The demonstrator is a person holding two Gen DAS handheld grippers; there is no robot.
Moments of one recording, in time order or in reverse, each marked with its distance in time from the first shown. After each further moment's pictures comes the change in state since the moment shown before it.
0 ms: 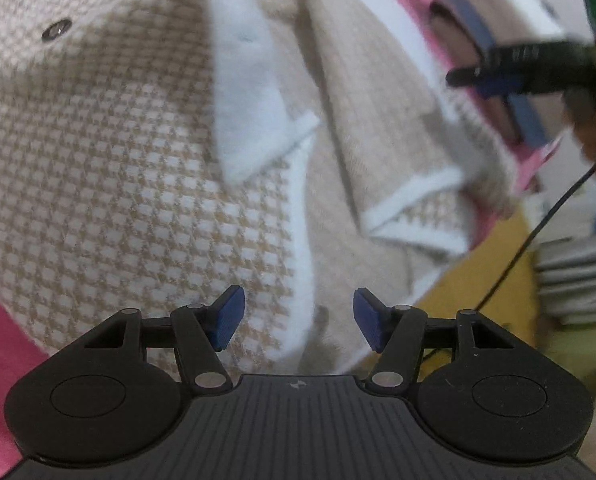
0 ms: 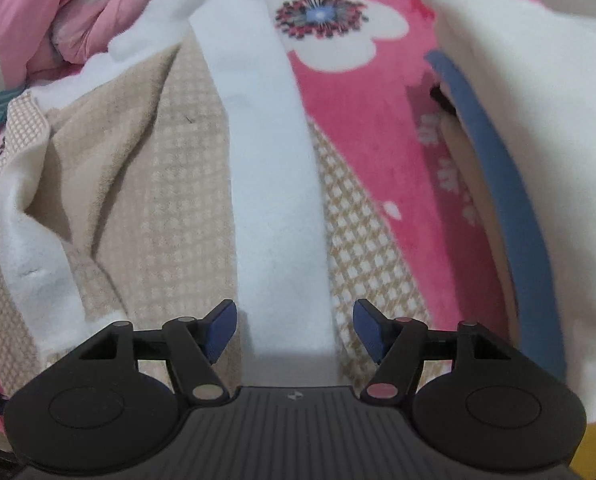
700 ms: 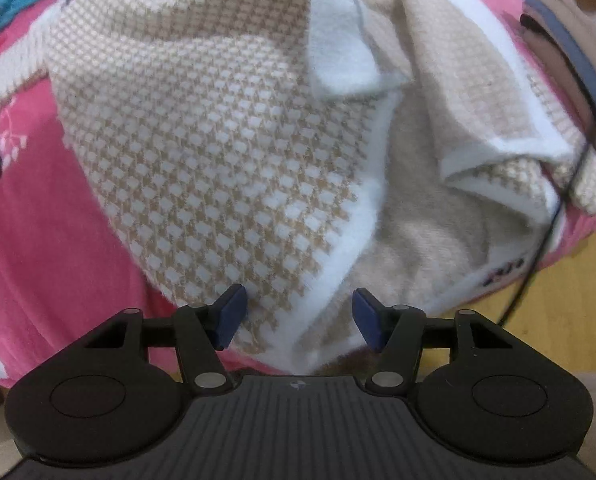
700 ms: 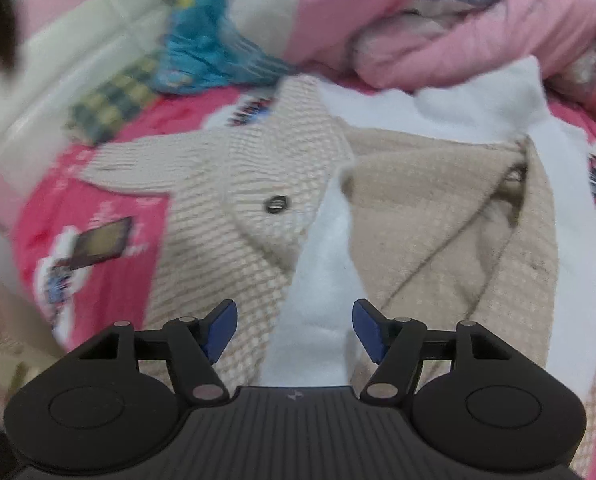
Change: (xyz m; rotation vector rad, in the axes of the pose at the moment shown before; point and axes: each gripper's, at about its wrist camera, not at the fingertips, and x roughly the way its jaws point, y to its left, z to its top) left arm 0.021 -0.032 -0.066 -0.188 -0.127 0.318; right arm -0.012 0.197 0.005 -0.526 -0.141 0.335
